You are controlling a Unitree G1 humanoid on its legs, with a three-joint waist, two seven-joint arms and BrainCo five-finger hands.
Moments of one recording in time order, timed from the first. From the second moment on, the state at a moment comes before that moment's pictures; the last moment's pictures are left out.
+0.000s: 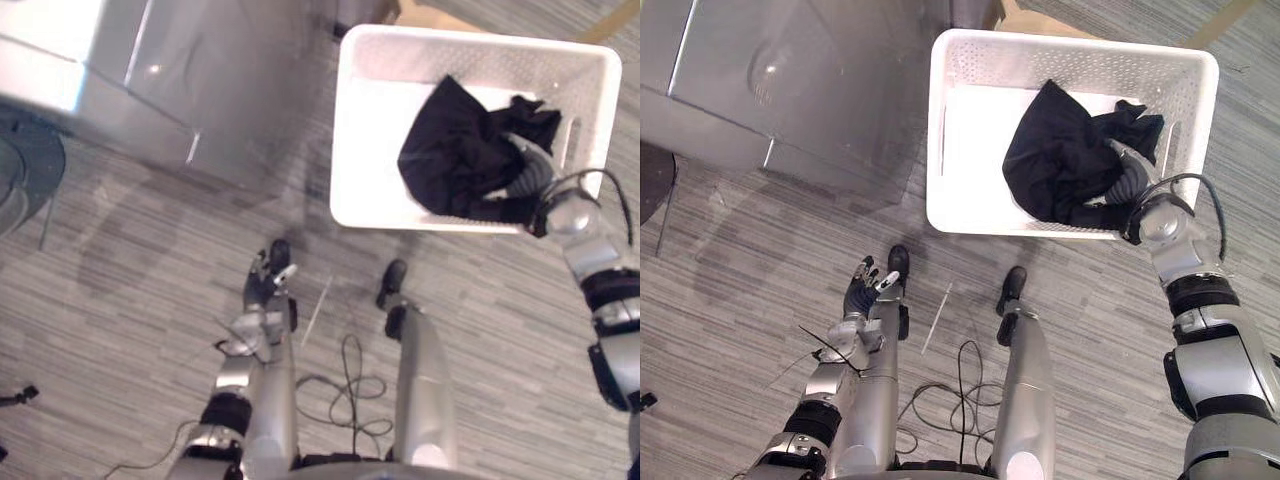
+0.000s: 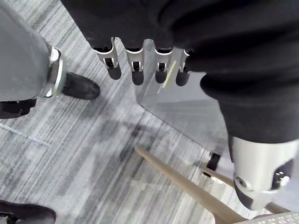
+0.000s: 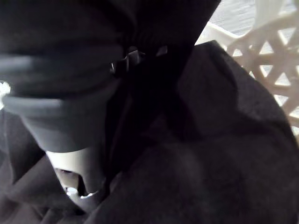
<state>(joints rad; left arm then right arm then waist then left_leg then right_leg) -0.21 0.05 -0.03 0.51 -0.23 -0.16 0.16 -0.84 -0.79 0.29 0.84 -0.23 -0.12 0.00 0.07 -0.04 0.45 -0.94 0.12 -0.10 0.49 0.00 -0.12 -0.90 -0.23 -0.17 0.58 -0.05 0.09</state>
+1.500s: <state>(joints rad) -0.05 0.02 0.00 0.77 -0.26 -0.16 0.13 -0.75 -0.76 -0.12 0.80 0.12 -0.07 -0.13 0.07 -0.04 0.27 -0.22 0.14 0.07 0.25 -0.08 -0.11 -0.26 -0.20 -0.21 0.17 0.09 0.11</state>
